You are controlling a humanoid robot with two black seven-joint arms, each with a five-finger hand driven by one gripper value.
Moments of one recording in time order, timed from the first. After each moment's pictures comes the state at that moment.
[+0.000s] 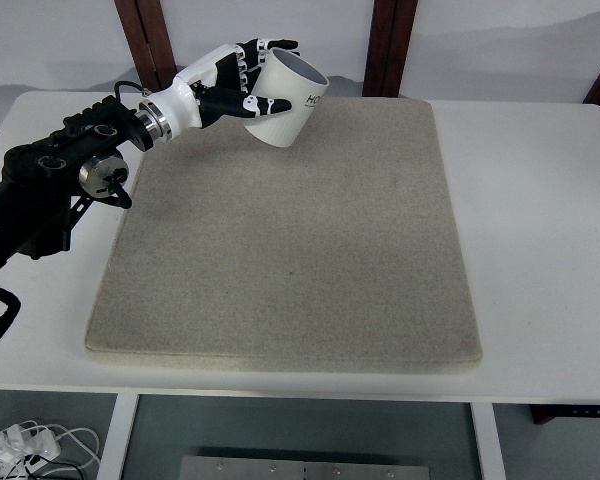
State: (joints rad) left arm -1.10 0.20 -0.29 -0.42 0.35 -0.50 -0.52; right arm 0.00 0.00 -0.01 0.19 -0.04 -0.01 -0.03
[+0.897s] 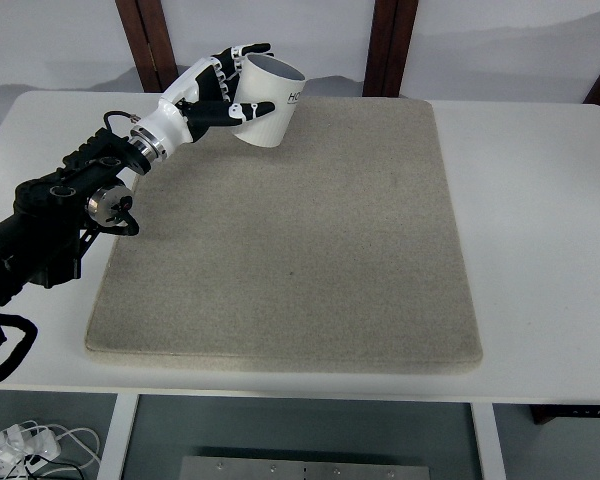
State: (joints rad) left arm -1.02 0.15 -0.36 -0.35 0.36 -0.40 -0.61; right arm 0.00 0.00 -0.01 0.19 -0.03 -0.01 -0.03
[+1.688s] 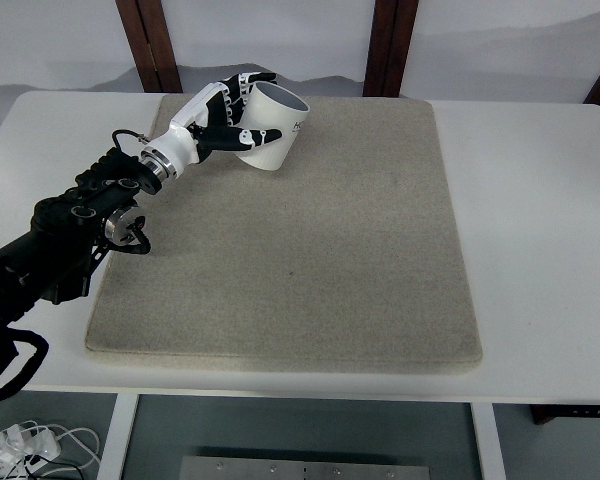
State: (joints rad) left arm -0.99 0.11 -0.36 -0.35 0.45 -0.29 -0.61; right arm 0.00 0.00 -0.01 0.19 -0.04 -0.01 -0.03
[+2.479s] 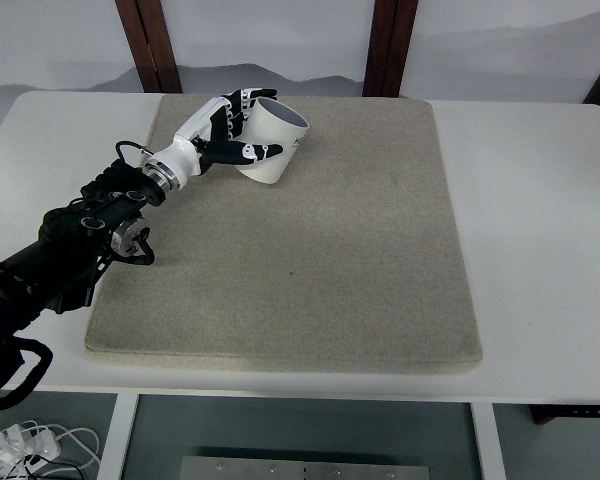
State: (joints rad) left arm -0.96 0.09 -0.34 -0.32 0.47 -0.25 -0.61; right arm 0.00 0.00 -0.01 0.19 -0.03 -0.01 -0.03
